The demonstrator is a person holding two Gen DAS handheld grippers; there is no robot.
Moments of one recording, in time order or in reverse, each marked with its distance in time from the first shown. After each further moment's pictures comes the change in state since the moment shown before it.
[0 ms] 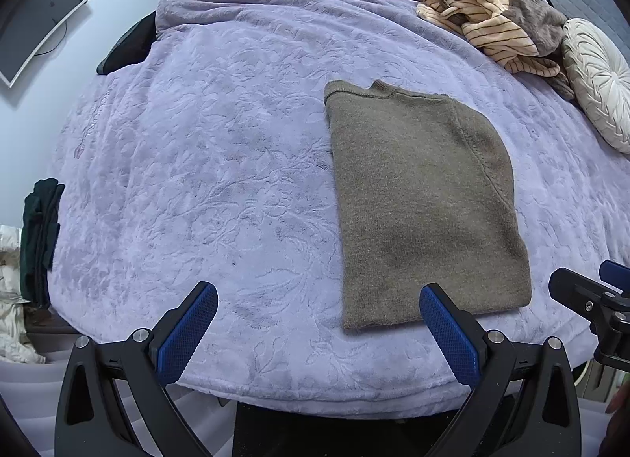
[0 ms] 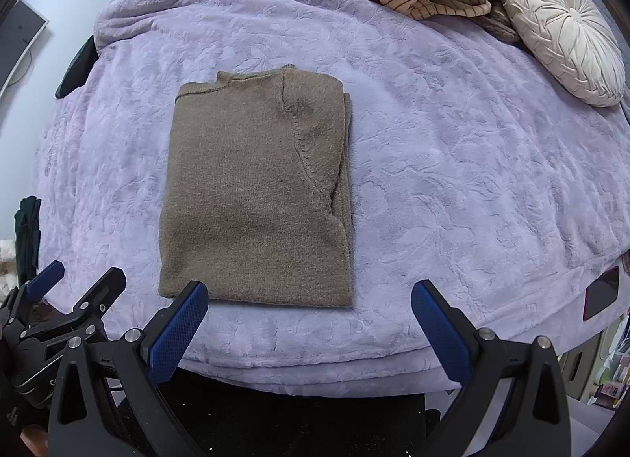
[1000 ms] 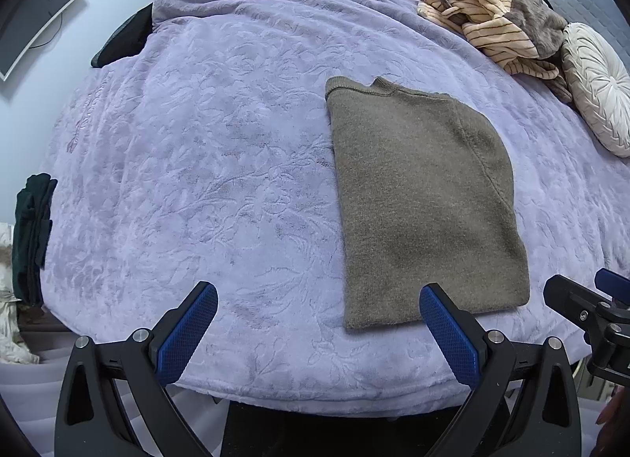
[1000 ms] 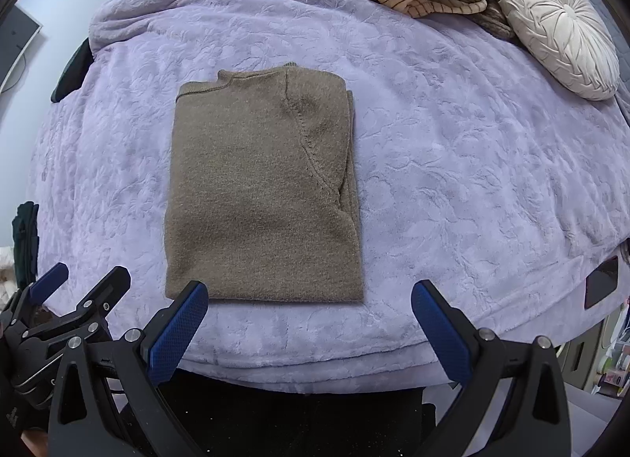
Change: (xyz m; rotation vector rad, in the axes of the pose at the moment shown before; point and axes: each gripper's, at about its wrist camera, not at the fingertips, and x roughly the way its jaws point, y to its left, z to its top) left arm 0.005 0.012 0.004 -0.004 0.017 -0.039; right arm 0.000 0.006 0.000 0.005 0.002 -0.011
